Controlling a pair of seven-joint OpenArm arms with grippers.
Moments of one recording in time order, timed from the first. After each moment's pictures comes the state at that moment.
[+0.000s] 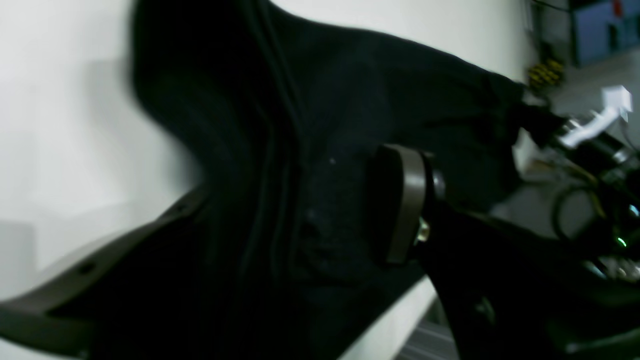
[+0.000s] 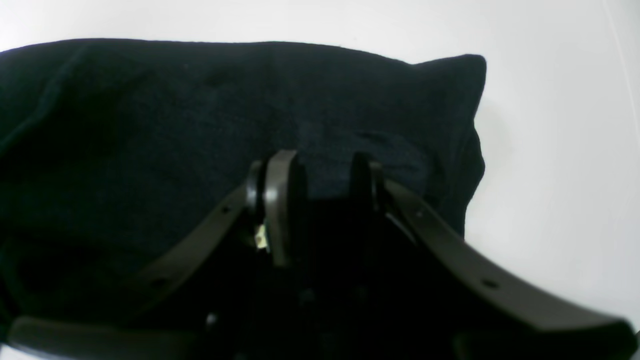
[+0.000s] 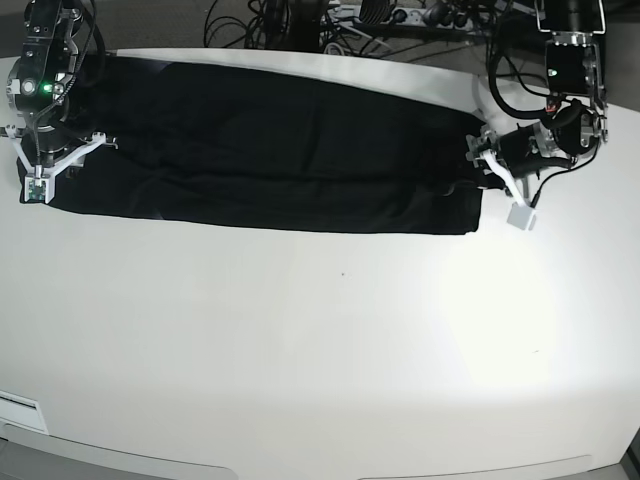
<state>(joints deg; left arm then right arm) 10.7 -24.5 -8.9 87.6 -73.2 -23.7 65.5 -23.5 18.2 21.3 110.8 11.6 2.1 -50.4</state>
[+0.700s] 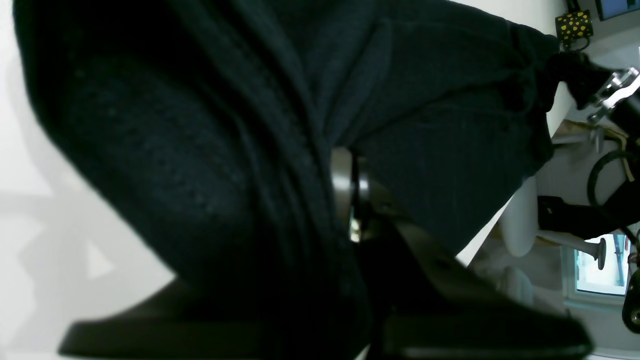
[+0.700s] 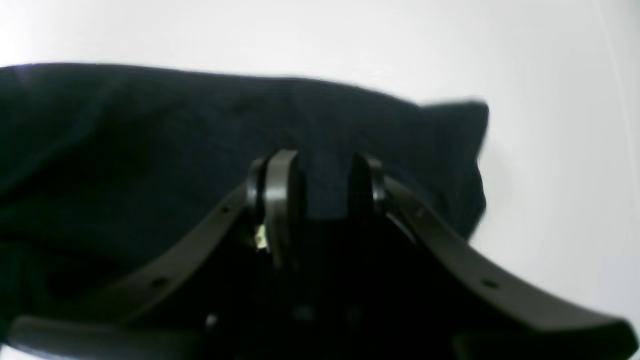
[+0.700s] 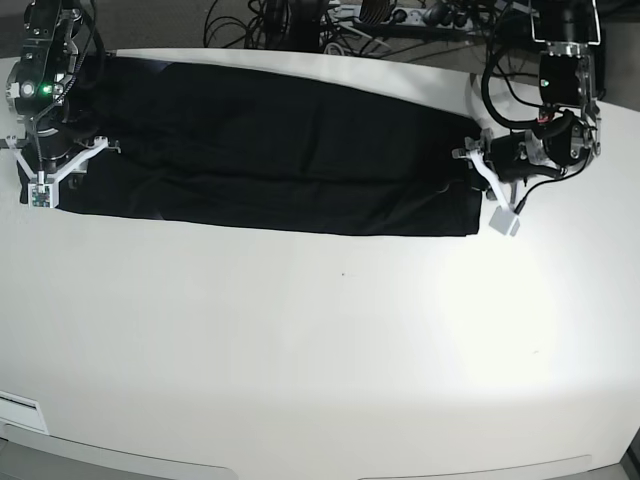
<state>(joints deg) 7.1 -24.2 -8.3 87.4 -69.1 -25.4 68.7 -22.1 18.2 21.3 111.7 11.4 7.7 -47.4</state>
